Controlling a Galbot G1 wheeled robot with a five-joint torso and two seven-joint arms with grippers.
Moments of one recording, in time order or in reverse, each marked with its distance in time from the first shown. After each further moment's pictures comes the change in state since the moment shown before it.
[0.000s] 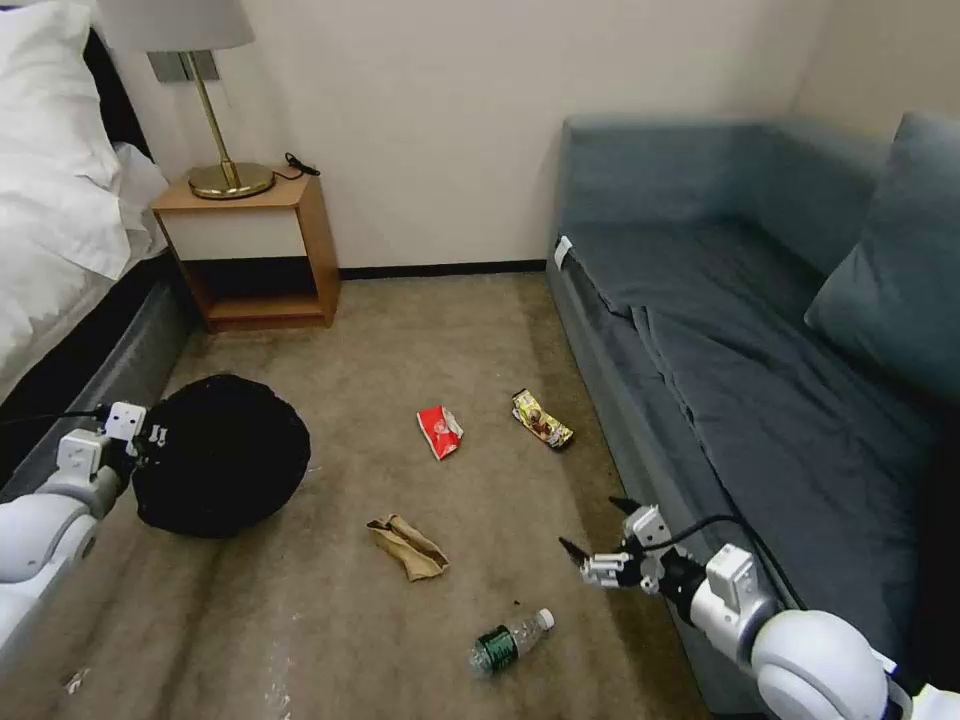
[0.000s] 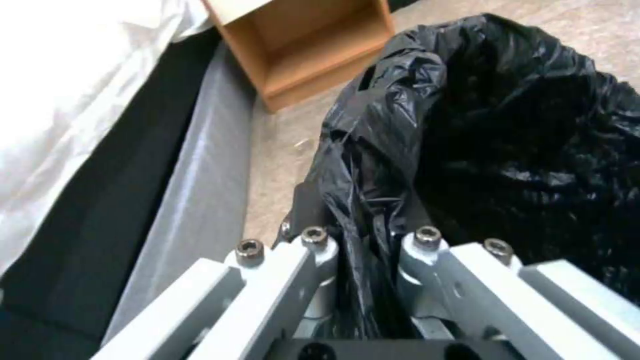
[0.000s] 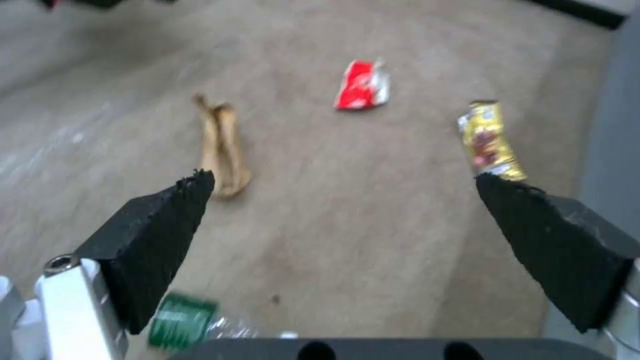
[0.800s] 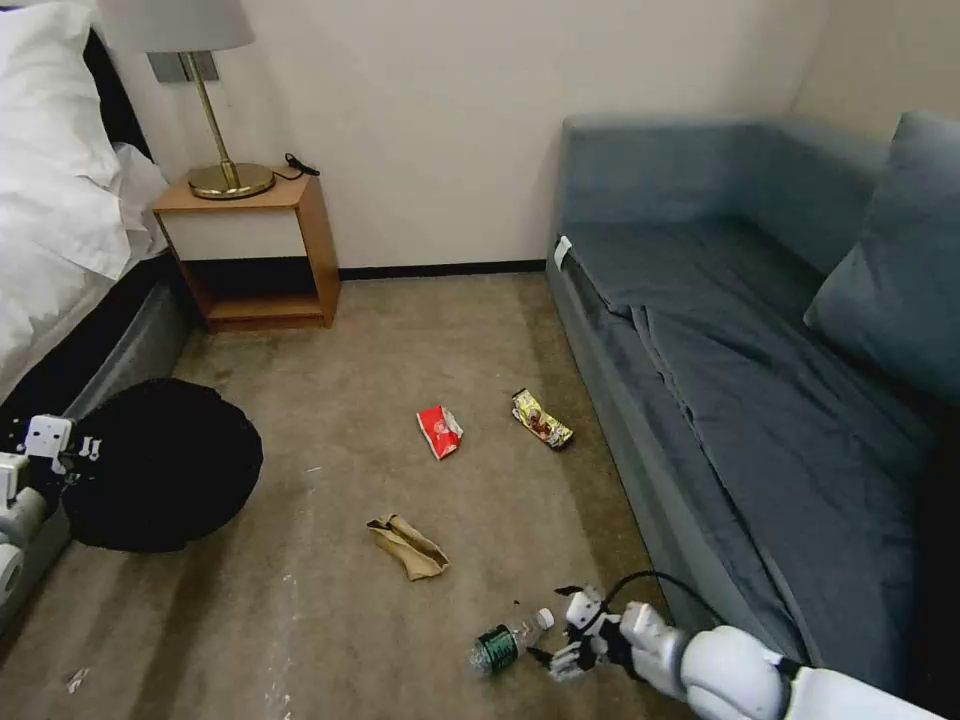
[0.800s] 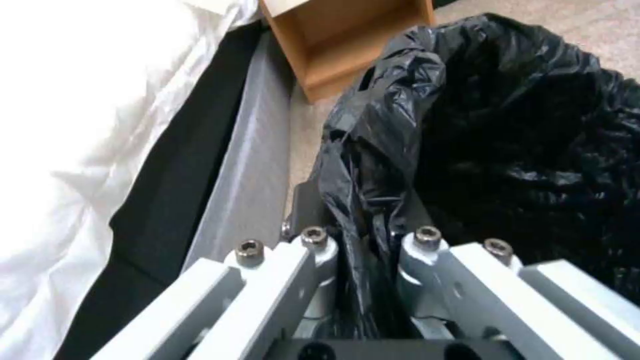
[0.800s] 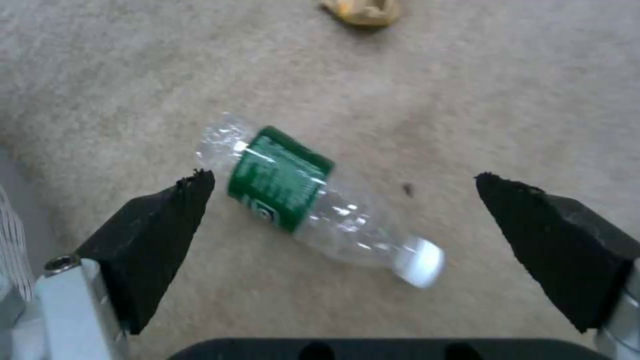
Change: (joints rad) left arm 0.190 -0.031 -0.241 -0.070 -0.003 -0.008 0.049; right arm 0.428 0.137 -0.586 -0.374 -0.152 -0.021 -0.165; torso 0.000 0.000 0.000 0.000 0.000
